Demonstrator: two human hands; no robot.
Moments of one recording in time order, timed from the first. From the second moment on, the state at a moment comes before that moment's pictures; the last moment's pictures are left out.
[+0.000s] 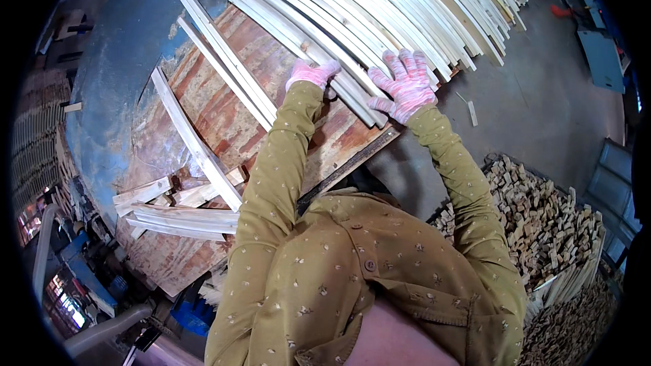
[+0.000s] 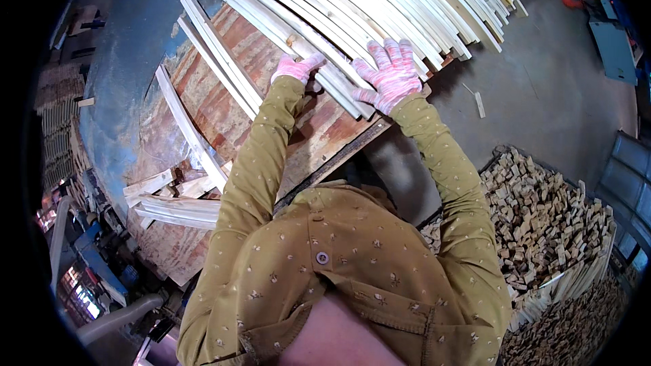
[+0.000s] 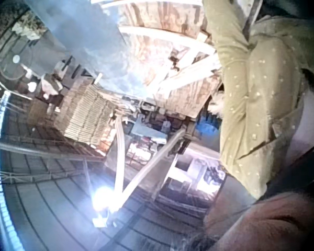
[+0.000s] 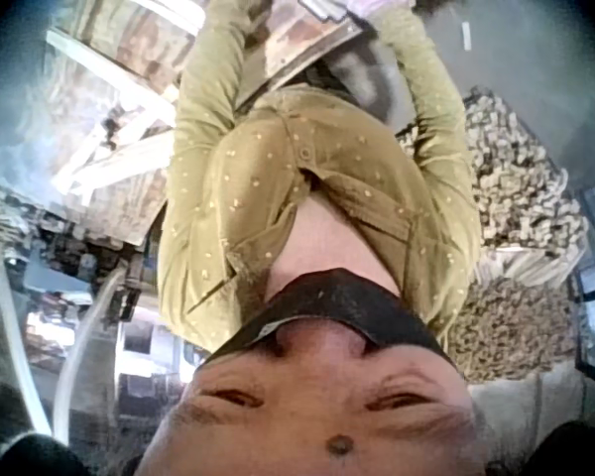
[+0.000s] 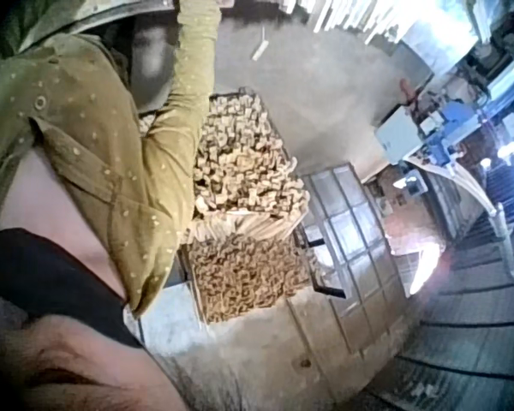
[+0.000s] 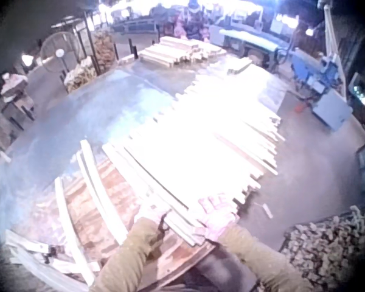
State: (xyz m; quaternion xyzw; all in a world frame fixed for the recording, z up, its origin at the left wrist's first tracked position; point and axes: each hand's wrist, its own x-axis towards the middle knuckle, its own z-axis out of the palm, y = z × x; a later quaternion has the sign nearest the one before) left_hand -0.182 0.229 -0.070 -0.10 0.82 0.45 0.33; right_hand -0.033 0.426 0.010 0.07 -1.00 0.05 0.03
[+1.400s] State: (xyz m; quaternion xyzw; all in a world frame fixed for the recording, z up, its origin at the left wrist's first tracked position) left_hand -0.231 0.249 -0.079 0.01 0.84 0.44 0.31; right_hand -0.032 0.603 -0.007 -0.33 -0.83 0.45 0.06
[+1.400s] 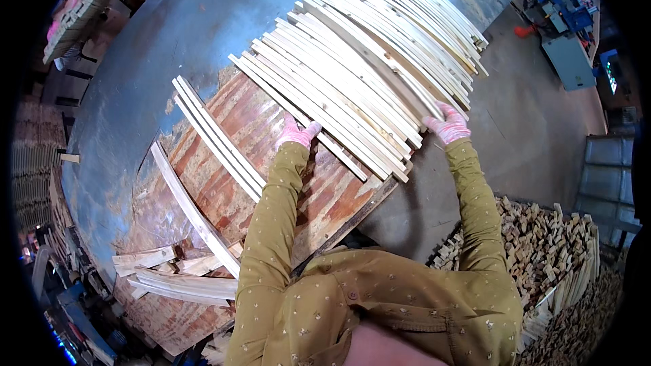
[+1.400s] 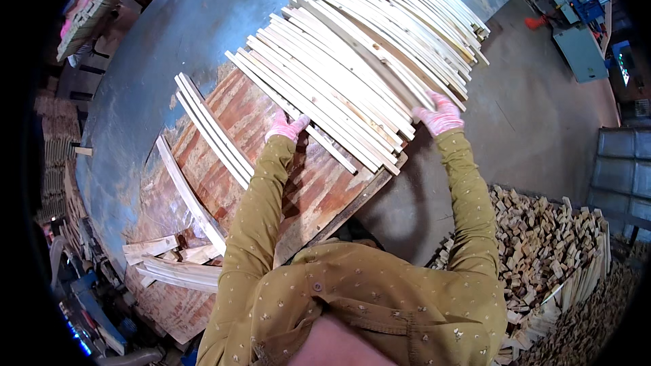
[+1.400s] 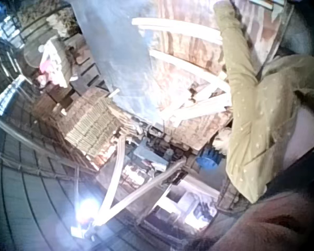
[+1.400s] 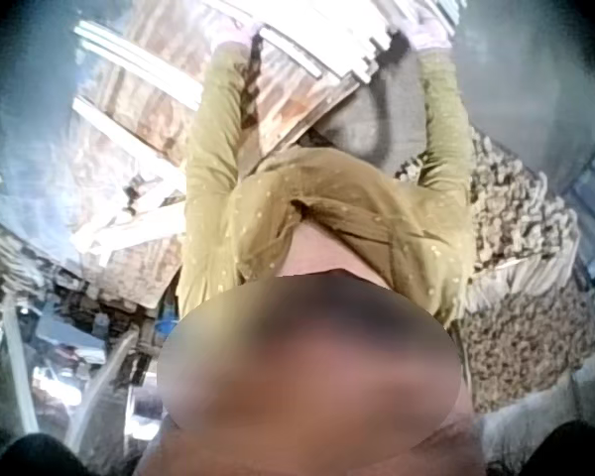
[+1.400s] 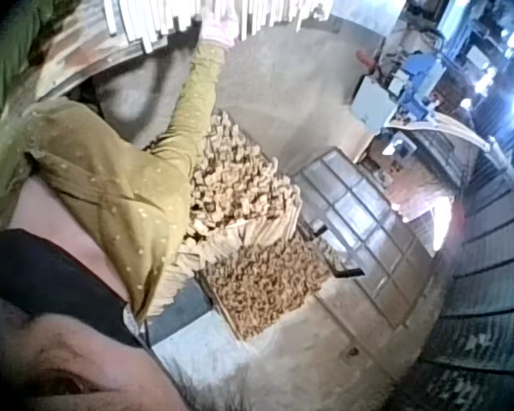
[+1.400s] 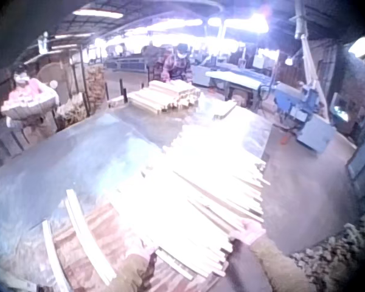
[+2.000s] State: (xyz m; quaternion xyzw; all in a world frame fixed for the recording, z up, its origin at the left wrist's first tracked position) left_hand -0.222 0.216 0.010 -0.13 0.69 0.62 0.34; right_hand -0.040 0.402 0.075 -0.02 -0.87 0.47 -0.14
